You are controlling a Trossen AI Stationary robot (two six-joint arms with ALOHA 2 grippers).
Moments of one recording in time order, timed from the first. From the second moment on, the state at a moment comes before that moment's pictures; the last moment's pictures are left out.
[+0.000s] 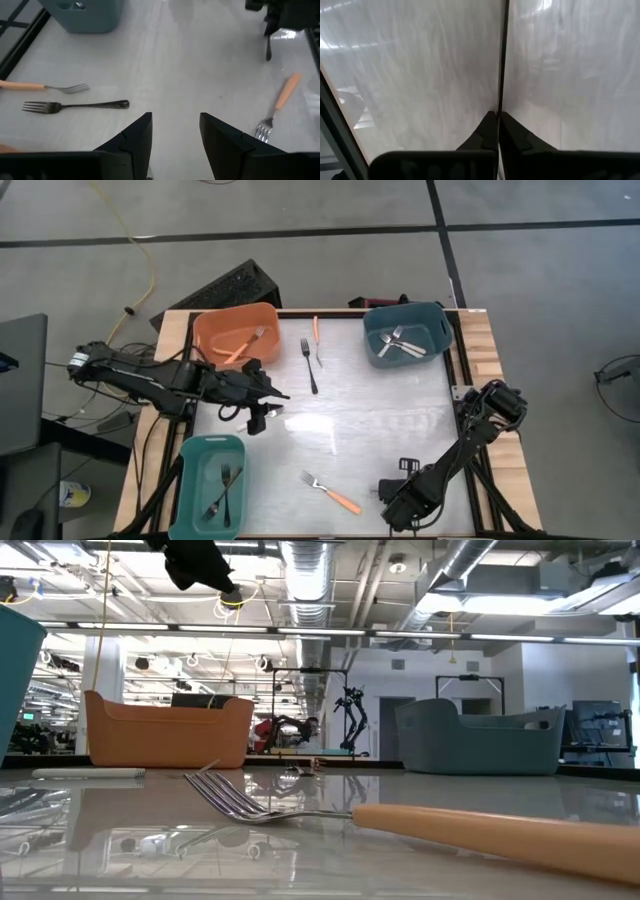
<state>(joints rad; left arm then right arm) -0.19 1.13 1.01 -0.51 -0.28 -0.23 0.81 1.95 1.24 -0.84 -0.01 0.93</state>
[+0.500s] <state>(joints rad) -0.19 0.99 0.86 -0.52 -0.28 -0.30 0.73 1.71 1.23 -0.89 0.04 0.92</state>
